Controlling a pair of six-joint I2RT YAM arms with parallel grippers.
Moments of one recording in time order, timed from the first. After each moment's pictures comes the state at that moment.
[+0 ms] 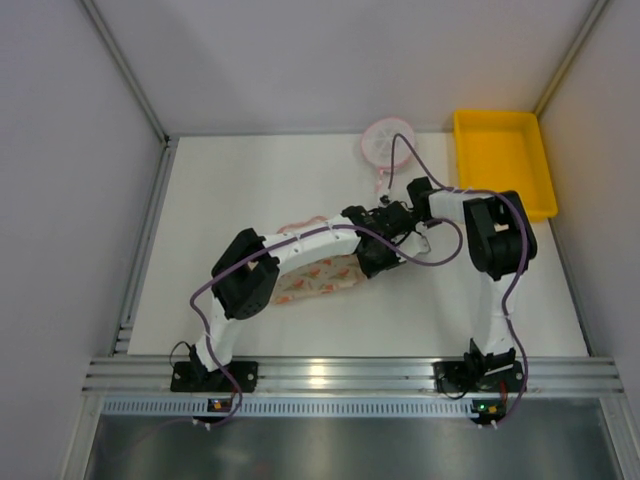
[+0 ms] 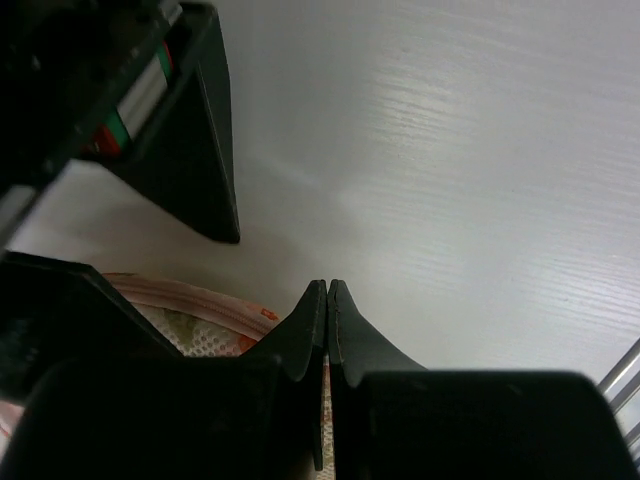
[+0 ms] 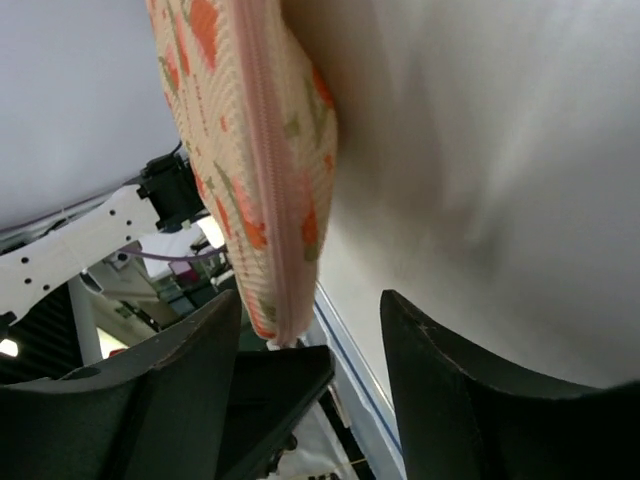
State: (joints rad) left arm -1.00 2.08 1.71 -0.83 0.11 0.29; right arm 0.25 2.08 1.26 -0.62 -1.08 0.27
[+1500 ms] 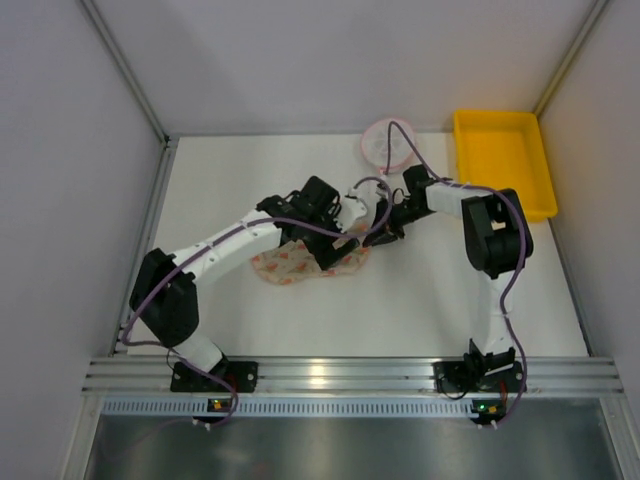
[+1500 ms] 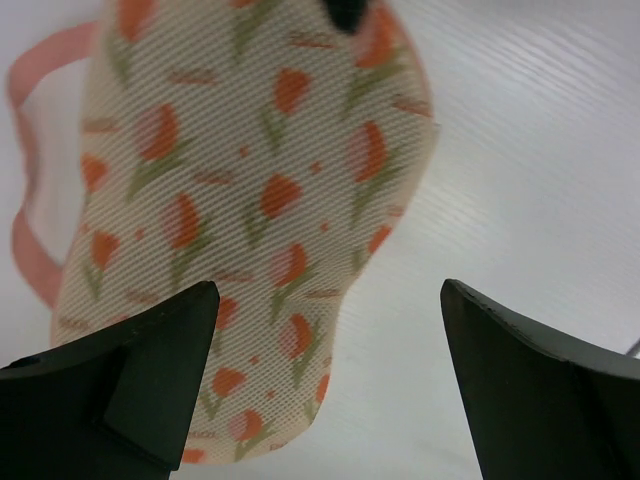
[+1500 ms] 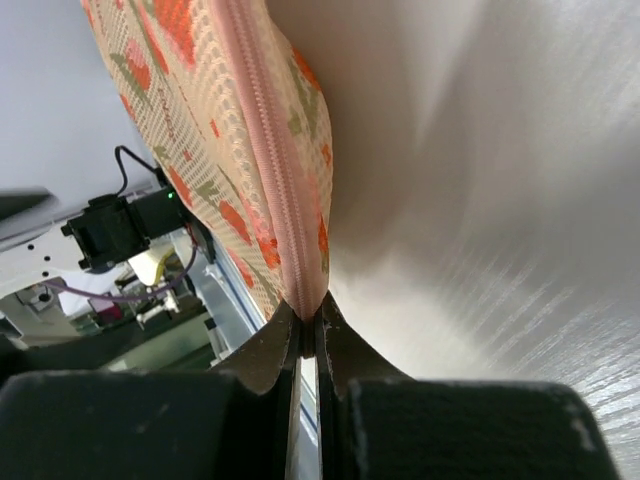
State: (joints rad) left arm -0.79 1.64 1.30 -0.69 0.16 0.33; right arm 0.28 2.11 1.39 -0.61 -0.96 0.24
